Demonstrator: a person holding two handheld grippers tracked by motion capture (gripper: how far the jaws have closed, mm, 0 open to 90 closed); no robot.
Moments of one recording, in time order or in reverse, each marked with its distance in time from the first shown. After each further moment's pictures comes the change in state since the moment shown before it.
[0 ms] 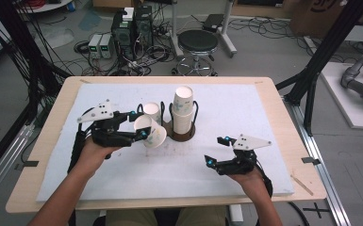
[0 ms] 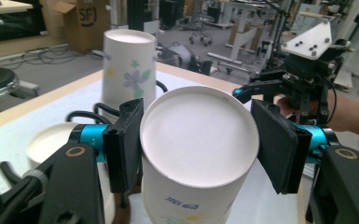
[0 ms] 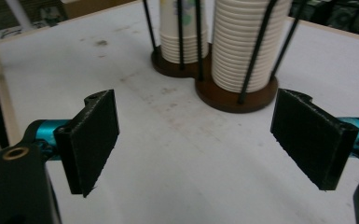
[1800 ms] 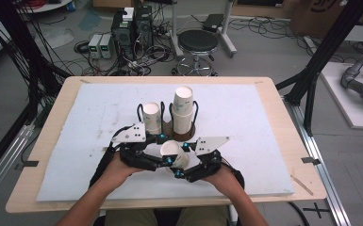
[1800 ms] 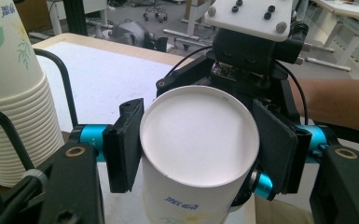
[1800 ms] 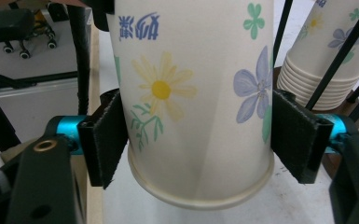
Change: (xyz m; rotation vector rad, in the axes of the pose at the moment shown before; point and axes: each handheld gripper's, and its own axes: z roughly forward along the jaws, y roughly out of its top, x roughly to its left) left arm -0.047 -0.024 0.050 0.091 -0.181 0.036; right arm 0.046 0.030 0.067 0.044 0.329 -0.197
